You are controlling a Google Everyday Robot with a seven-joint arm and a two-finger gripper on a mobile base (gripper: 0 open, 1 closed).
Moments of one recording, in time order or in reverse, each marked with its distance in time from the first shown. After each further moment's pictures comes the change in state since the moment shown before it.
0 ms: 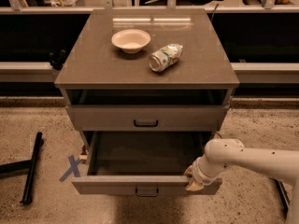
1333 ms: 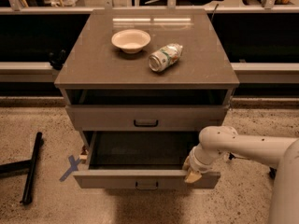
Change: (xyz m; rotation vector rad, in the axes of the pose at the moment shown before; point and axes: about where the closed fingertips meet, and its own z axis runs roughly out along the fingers) arm -0.010 -0.037 -0.011 -0.004 0.038 -0.014
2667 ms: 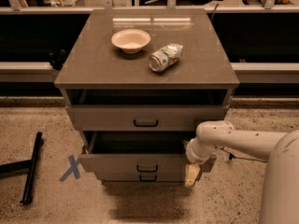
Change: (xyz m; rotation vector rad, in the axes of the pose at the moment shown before) arm -0.011 -0.044 -0.003 0.099 -0.006 0.014
